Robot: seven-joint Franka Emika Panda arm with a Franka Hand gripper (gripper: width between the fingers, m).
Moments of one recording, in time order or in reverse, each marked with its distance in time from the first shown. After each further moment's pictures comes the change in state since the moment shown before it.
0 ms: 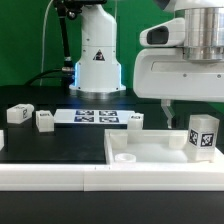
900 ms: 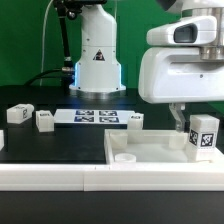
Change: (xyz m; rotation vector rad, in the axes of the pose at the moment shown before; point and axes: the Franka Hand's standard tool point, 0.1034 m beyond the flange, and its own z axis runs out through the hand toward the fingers) arm -0.002 -0.005 0.000 -0.025 0.021 -0.607
